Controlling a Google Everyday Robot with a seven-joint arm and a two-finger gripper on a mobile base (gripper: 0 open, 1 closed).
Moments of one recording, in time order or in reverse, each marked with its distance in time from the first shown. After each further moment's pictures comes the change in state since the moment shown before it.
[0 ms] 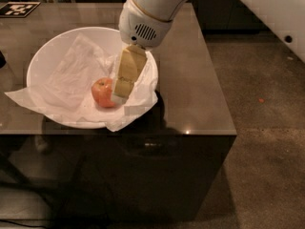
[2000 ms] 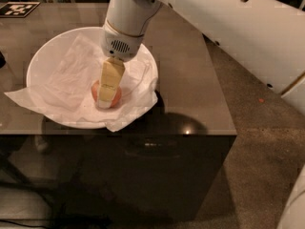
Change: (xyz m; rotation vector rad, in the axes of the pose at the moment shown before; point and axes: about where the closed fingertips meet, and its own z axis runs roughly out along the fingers) arm -0.009 -0.030 0.073 -0.072 0.076 0.026
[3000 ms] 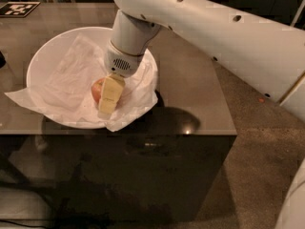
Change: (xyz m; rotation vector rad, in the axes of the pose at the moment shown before) arm 0.012 0.002 0.042 -0.034 -0.021 0.040
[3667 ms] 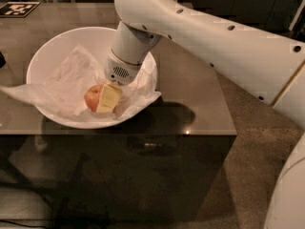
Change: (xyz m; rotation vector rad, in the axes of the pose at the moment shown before) arm 0.001 0.002 0.025 -0.061 -0.050 0.018
